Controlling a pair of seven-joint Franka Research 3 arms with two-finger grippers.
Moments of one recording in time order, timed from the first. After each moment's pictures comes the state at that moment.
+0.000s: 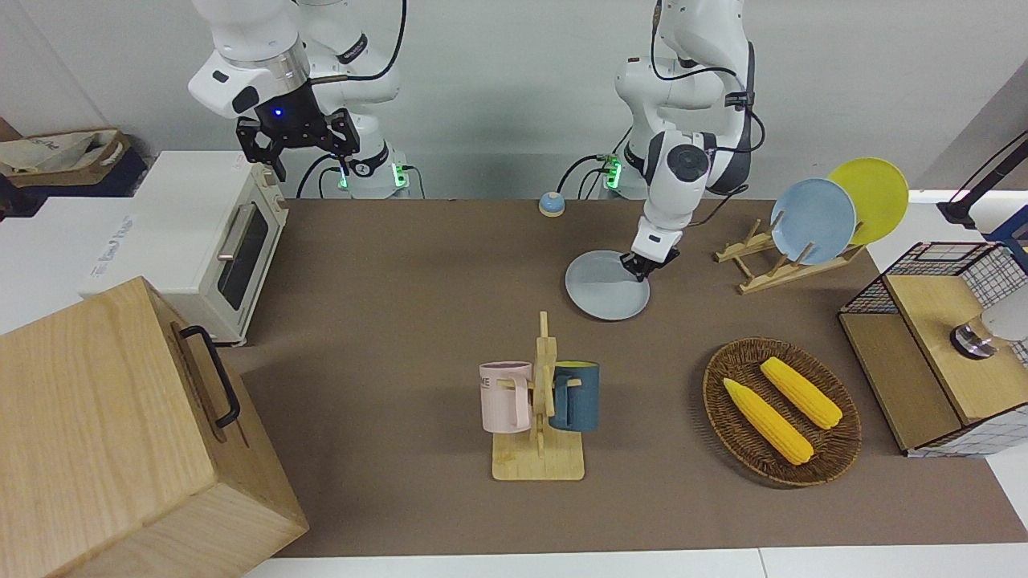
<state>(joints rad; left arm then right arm) -0.26 -0.05 -0.04 -2.48 0.00 2.38 -0.53 0.02 -0.01 0.12 -1.48 0.00 1.39 0.02</state>
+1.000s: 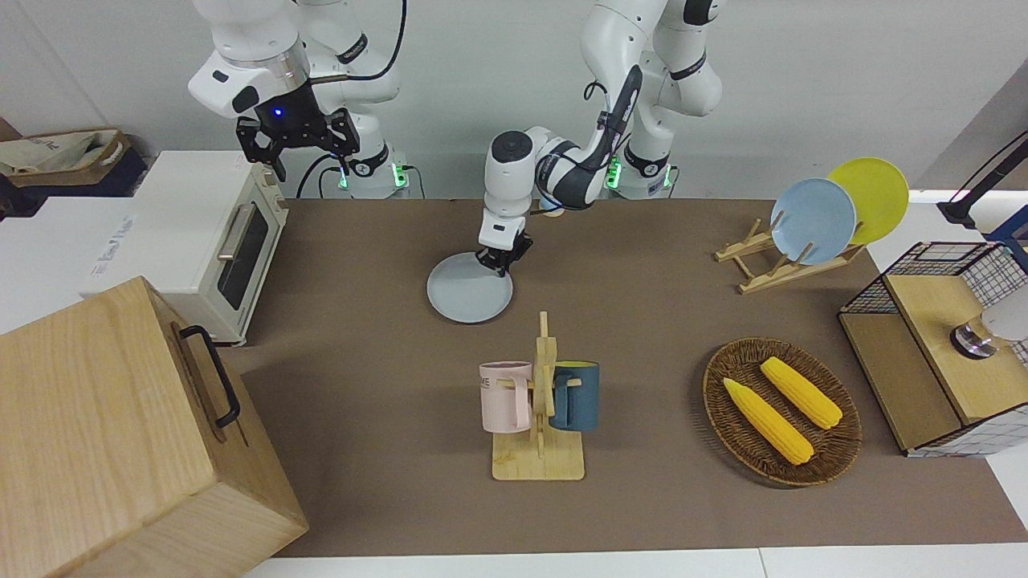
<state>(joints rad) -0.63 0.26 -0.19 -2.10 0.03 2.40 -1.30 0.02 -0.01 0.12 -1.48 0.00 1.39 0.02</state>
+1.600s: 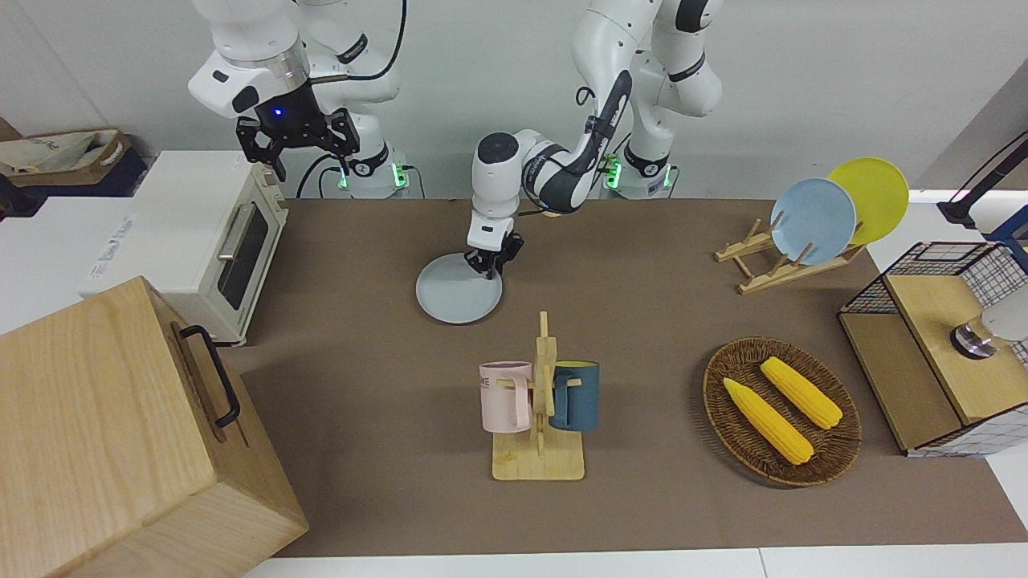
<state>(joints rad) -0.65 0.30 -0.20 -2.06 0.06 2.39 -1.34 0.02 -0.01 0.12 -1.48 0.00 1.39 0.02</state>
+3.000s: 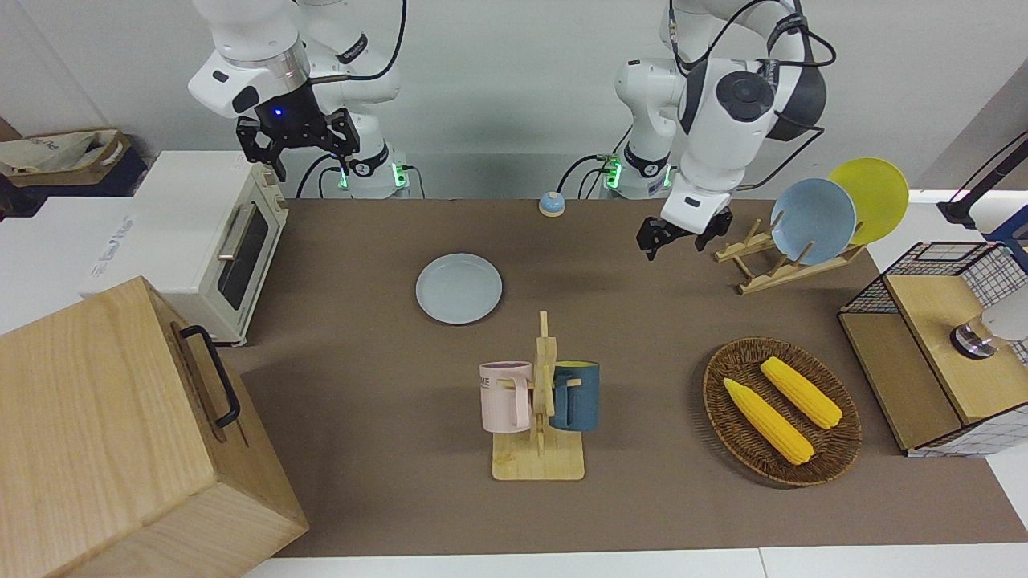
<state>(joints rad) -0.07 0.02 -0.16 -1.82 0.02 1.73 -0.35 0.02 -0.01 0.12 -1.48 0.00 1.39 0.02</state>
